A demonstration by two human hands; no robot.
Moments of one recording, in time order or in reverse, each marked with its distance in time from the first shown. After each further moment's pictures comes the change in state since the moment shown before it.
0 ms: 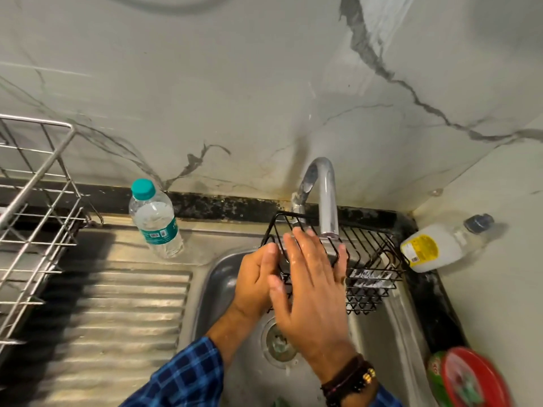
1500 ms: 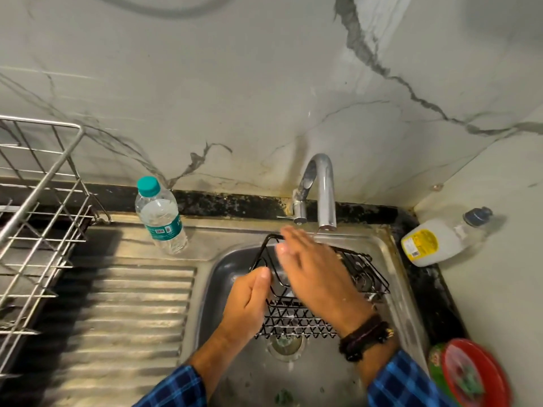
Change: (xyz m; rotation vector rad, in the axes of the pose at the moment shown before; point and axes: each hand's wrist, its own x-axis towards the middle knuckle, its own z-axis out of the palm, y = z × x) left_hand -0.040 -0.013 -0.022 0.190 -0.034 0.016; right_hand 0.034 0.020 -0.014 0.224 -0.466 0.136
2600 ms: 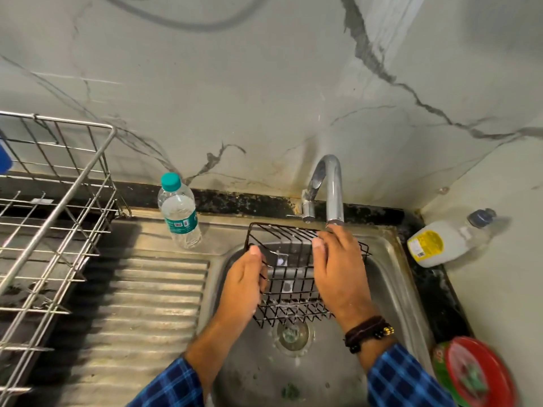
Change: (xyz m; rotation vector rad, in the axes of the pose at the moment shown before) left_hand -0.001 0.038 -0.019 -0.081 0.113 -0.337; right_hand -0.008 0.025 0.021 0.015 0.466 0.025
